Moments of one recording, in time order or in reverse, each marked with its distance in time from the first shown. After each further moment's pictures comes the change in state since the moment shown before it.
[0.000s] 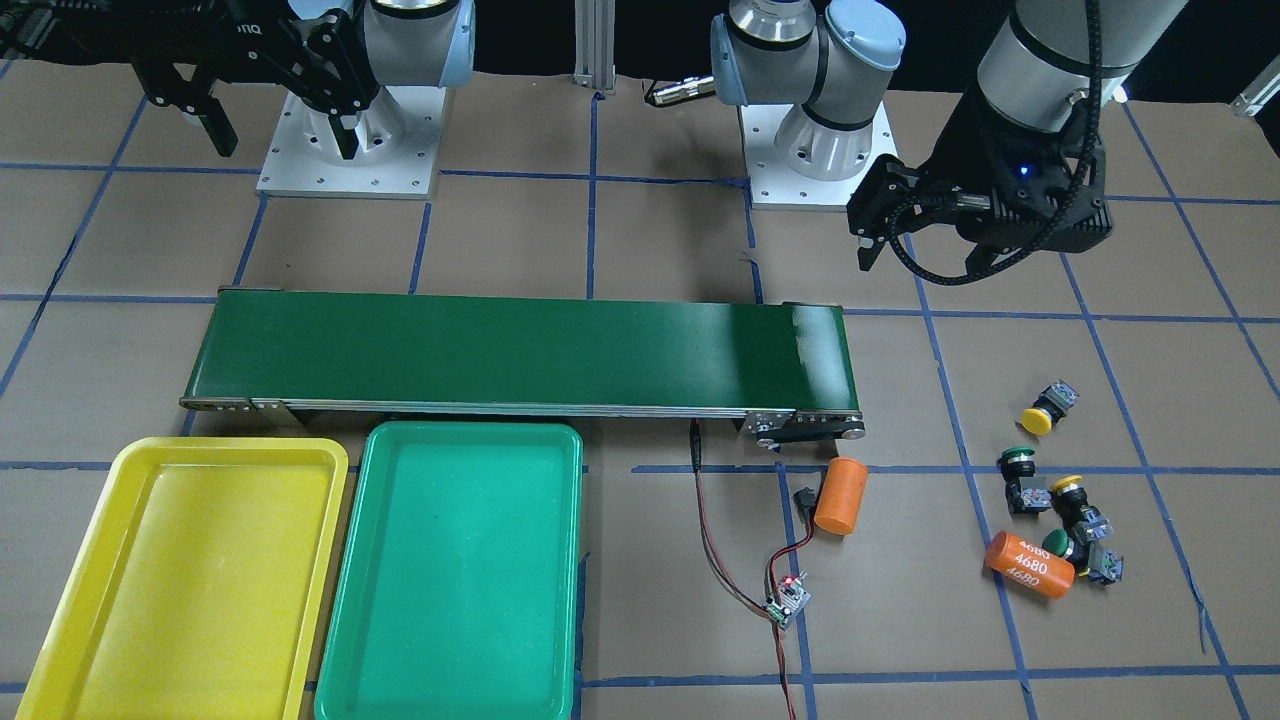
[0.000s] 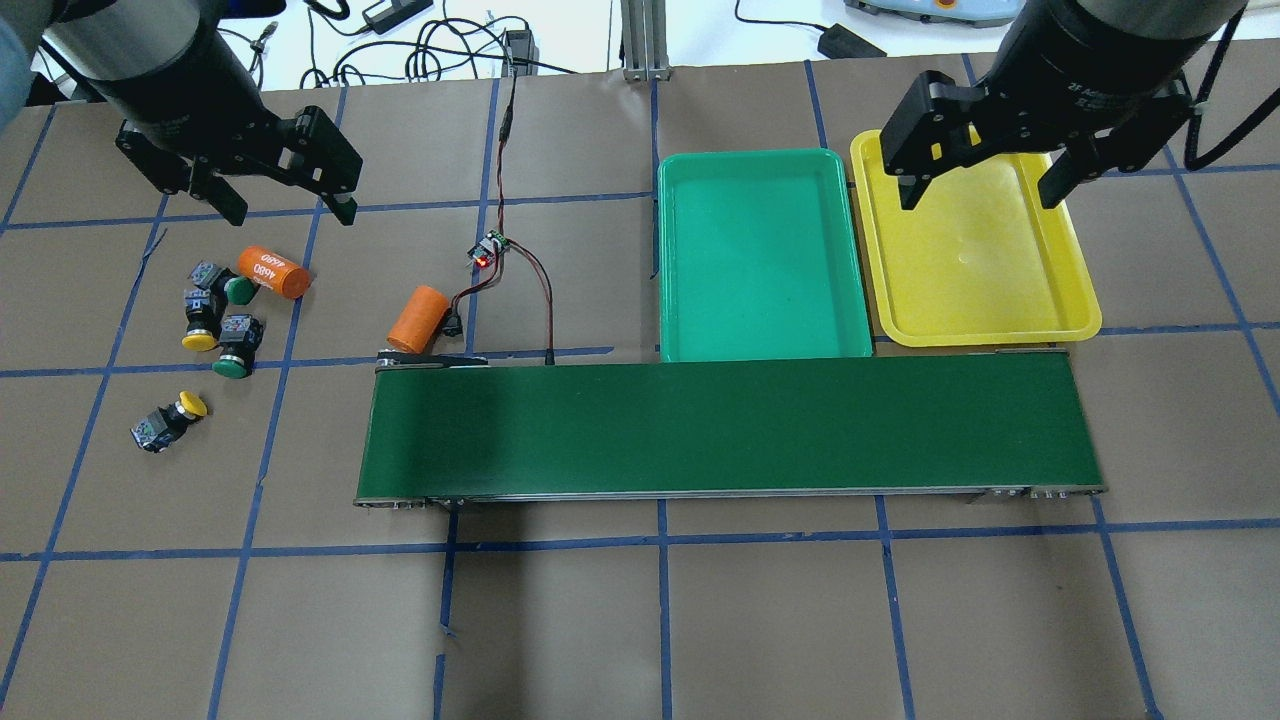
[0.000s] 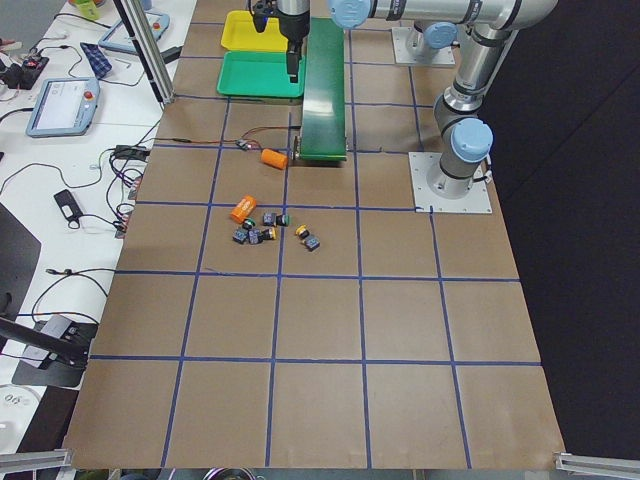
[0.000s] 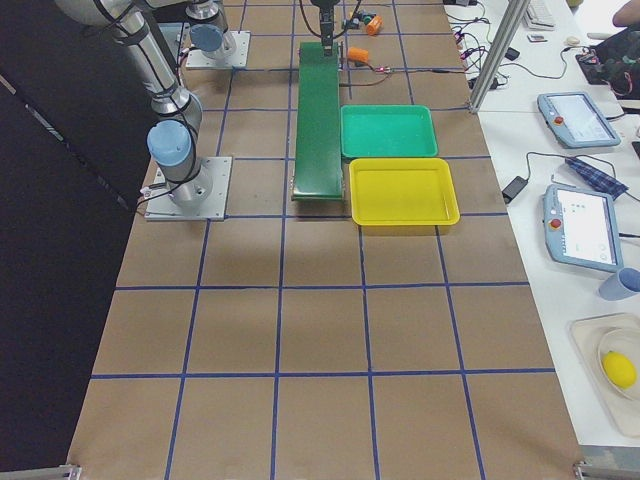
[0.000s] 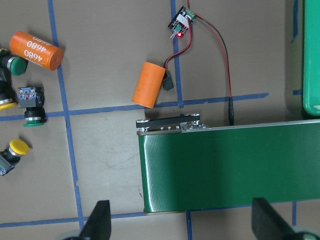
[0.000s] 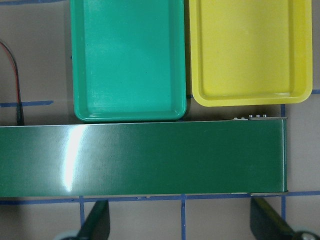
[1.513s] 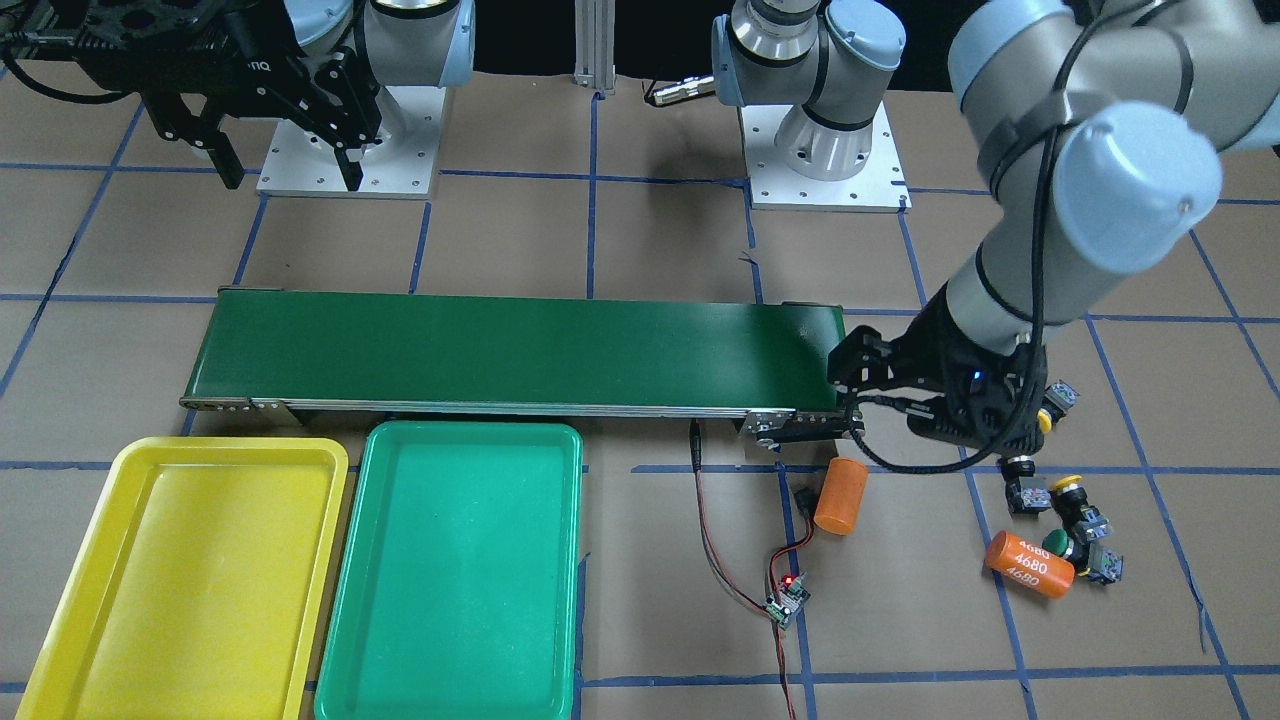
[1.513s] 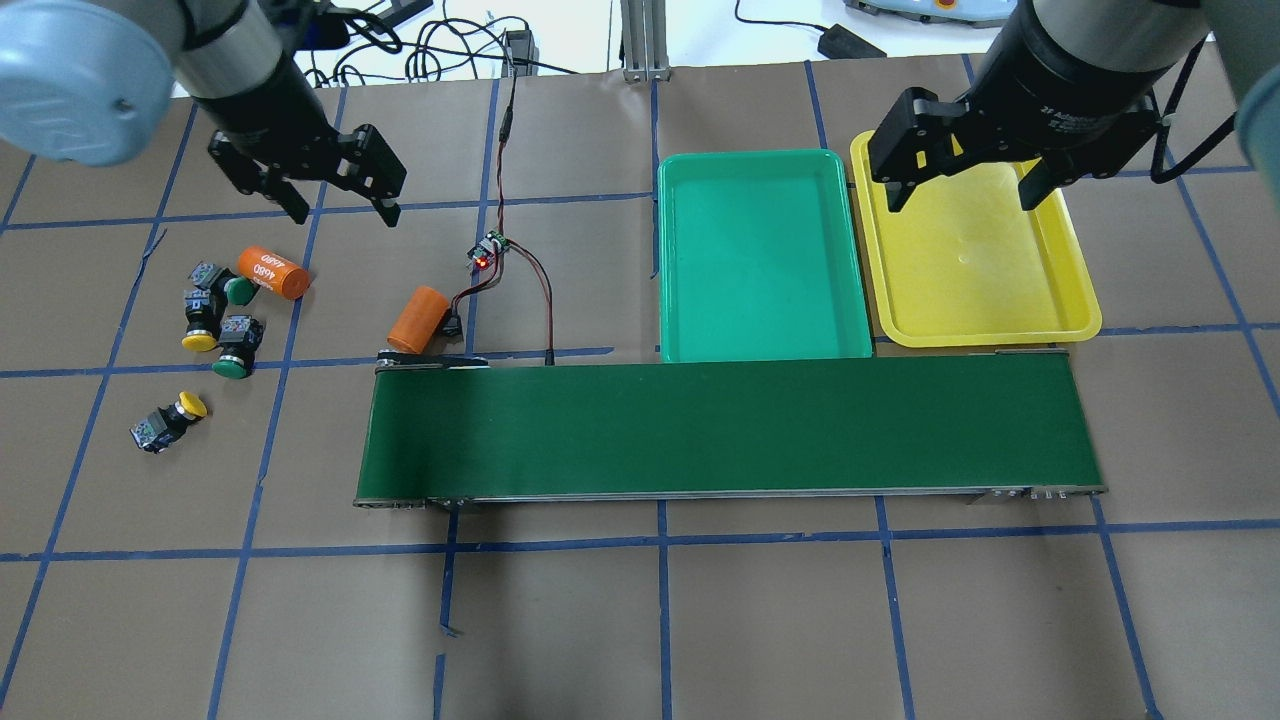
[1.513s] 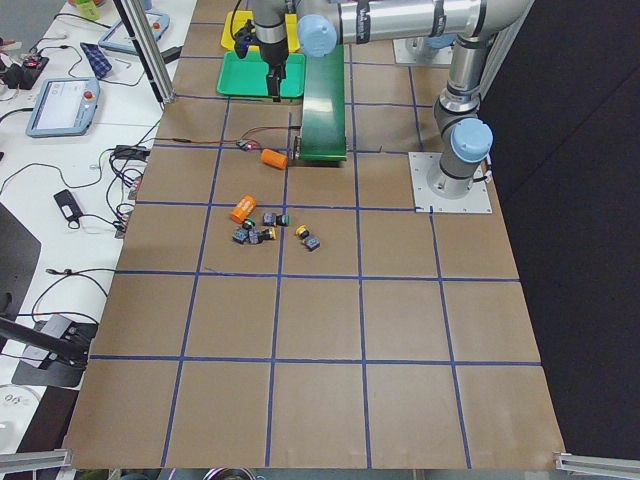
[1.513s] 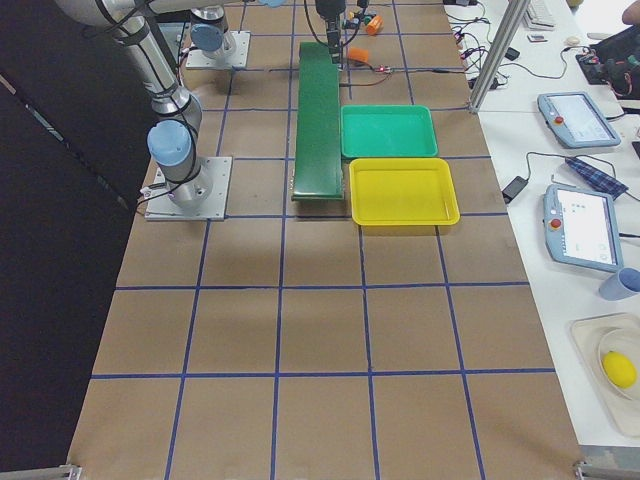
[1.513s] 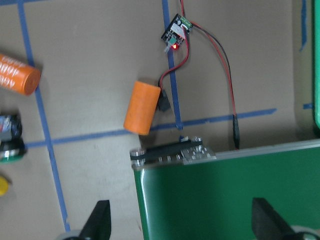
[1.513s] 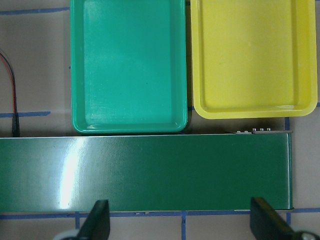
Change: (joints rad) left arm 0.006 -0.261 -0.013 0.201 -0.020 0.161; right arm -0.001 -0.002 0.066 -0.098 -0.002 -0.008
